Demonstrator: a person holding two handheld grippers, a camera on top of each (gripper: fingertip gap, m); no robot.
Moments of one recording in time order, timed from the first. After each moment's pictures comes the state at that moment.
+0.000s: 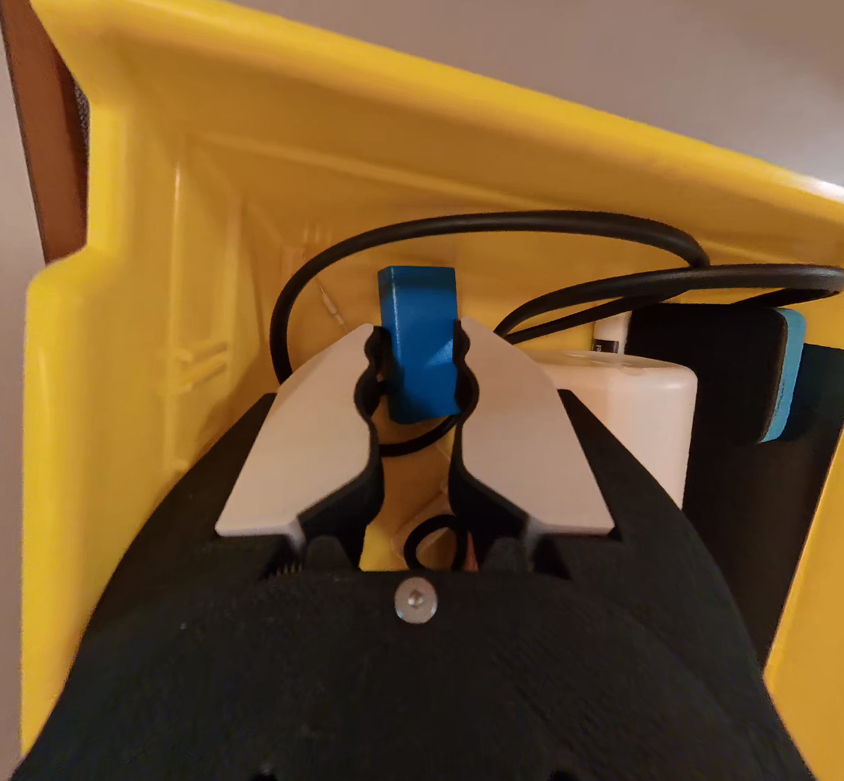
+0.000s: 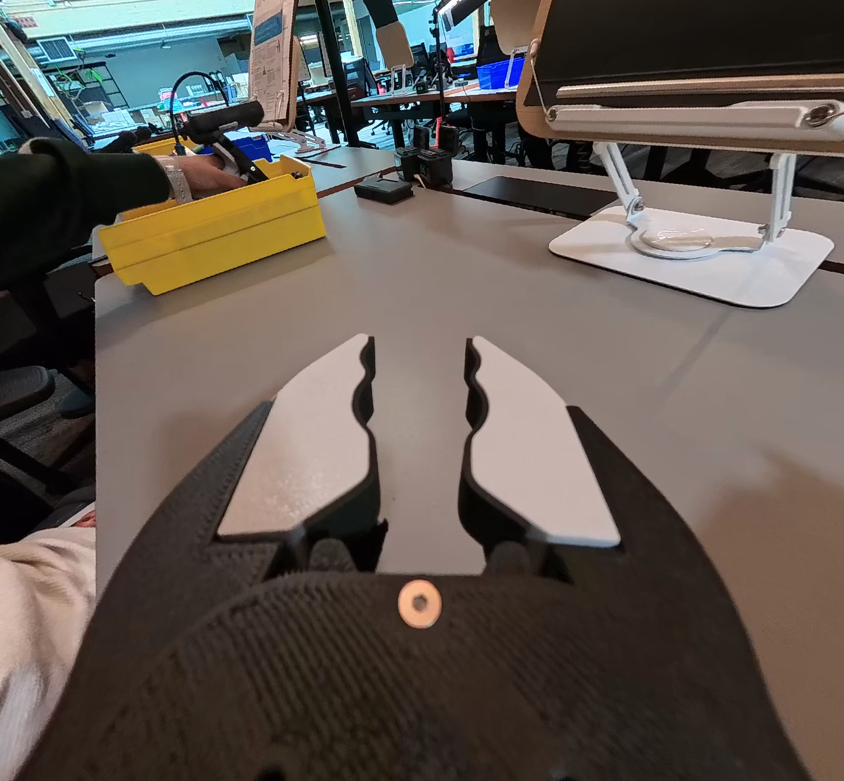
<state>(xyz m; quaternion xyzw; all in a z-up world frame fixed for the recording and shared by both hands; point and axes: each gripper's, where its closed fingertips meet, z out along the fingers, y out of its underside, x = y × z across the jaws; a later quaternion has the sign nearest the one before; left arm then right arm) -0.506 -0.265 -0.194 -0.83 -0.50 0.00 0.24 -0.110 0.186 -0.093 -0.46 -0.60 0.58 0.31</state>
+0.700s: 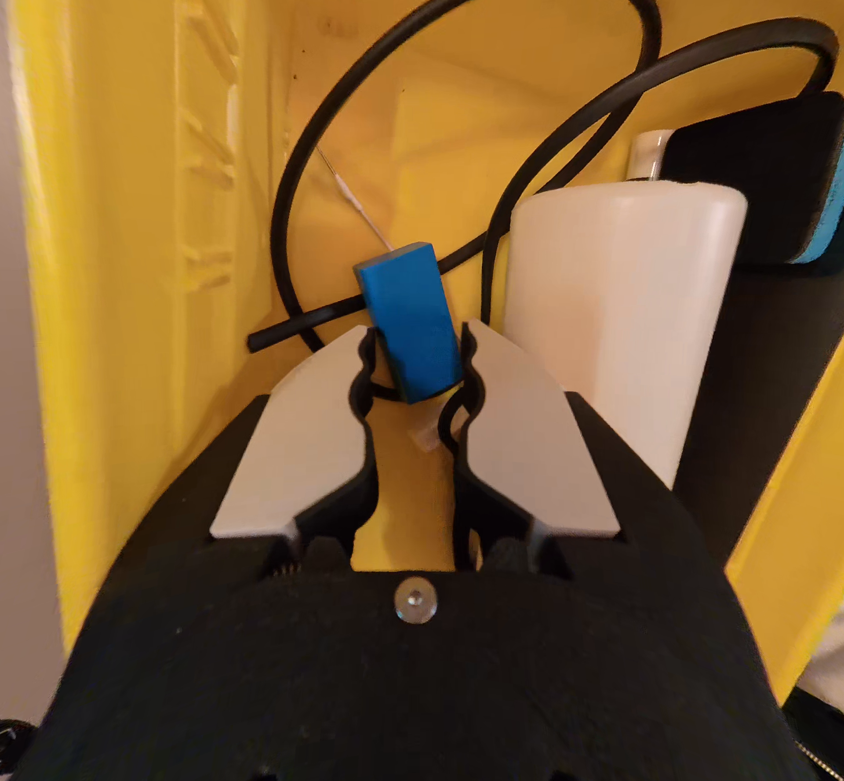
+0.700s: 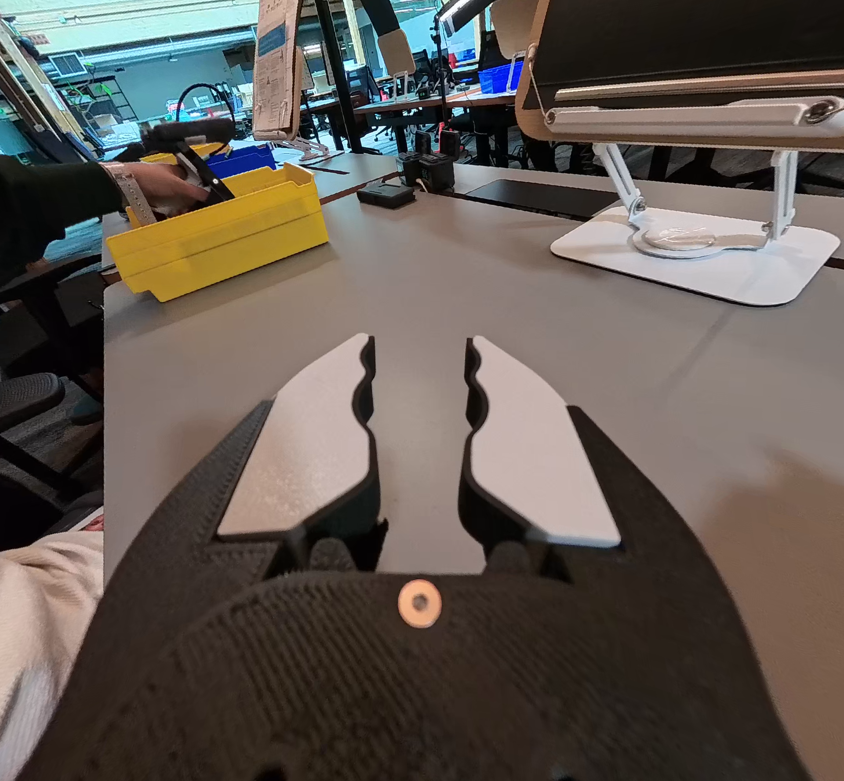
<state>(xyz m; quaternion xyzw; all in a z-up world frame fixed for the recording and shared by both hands) -0.447 -0.309 -0.190 -0.83 -0.52 -0.03 0.19 -0.110 0.188 -0.092 -0.46 -0.59 0.59 0.31</state>
